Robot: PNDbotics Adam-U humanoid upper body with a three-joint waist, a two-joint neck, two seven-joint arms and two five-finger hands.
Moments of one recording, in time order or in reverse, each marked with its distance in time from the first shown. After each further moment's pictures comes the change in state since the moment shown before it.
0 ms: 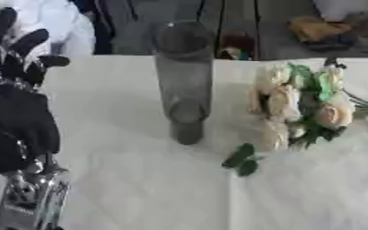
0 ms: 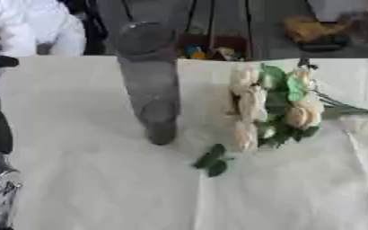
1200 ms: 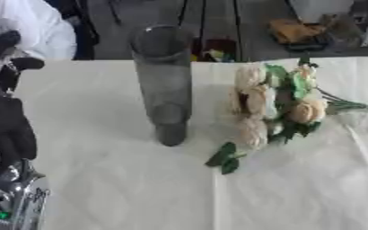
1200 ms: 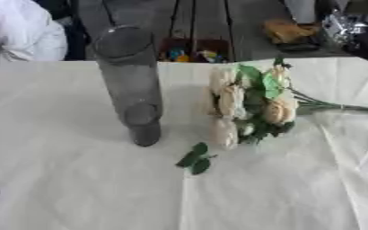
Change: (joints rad) left arm 0.009 0.000 -0.006 0.000 0.010 0.003 -0.009; right arm -0.126 -0.153 0.059 0.307 0.110 -0.100 0.420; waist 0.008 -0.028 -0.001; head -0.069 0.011
